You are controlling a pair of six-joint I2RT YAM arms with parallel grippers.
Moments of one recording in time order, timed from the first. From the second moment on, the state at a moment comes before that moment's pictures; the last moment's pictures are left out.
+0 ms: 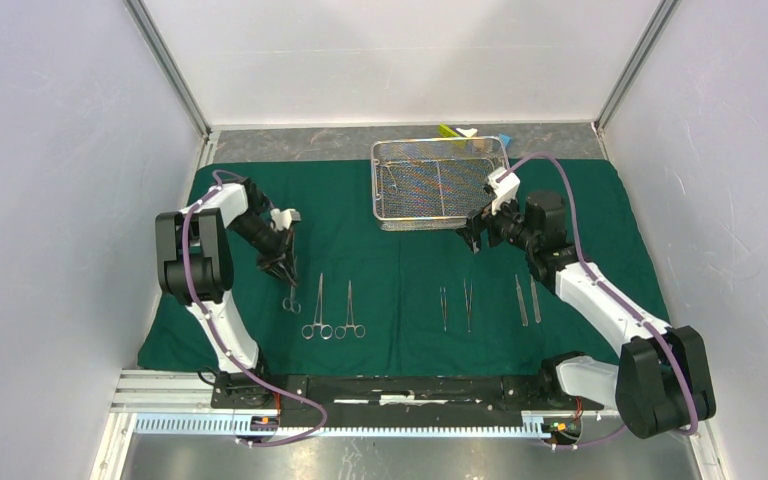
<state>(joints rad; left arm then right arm) 0.09 1.90 1.24 -1.22 0.51 0.22 0.26 1.18 0.65 0.15 -0.42 -0.15</state>
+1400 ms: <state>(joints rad) 0.09 1.97 1.27 -1.26 0.42 0.19 0.25 1.17 0.63 0.17 -0.40 -0.15</state>
